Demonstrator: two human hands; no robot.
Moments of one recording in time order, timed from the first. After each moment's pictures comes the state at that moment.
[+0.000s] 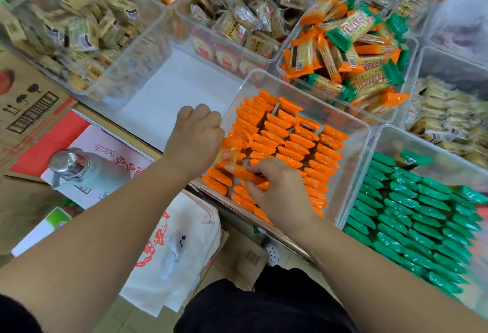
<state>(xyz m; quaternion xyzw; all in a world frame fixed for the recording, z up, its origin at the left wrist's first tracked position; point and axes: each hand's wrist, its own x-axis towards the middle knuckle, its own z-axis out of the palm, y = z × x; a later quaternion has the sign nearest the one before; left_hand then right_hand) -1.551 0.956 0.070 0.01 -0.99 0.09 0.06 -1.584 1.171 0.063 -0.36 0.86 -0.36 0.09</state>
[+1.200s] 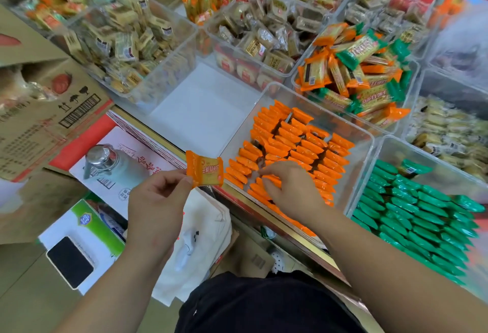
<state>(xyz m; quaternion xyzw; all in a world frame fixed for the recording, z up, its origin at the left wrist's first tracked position) -1.405 1.012 0.144 0.50 -0.64 -0.54 0.22 -1.581 1.172 0.088 -0.38 0.86 -0.27 0.19</state>
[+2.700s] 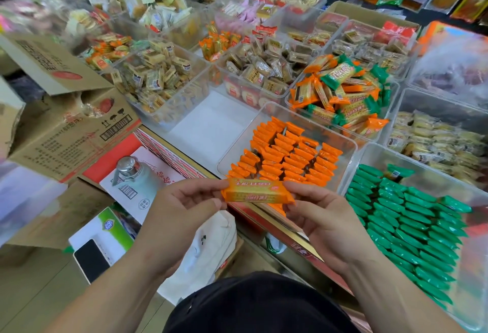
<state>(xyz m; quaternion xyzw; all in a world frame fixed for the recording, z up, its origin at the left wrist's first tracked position) -1.367 1.086 0.234 0.33 -0.65 -0.67 0.15 -1.513 1.266 0.198 -0.01 0.54 -0.73 0.42</state>
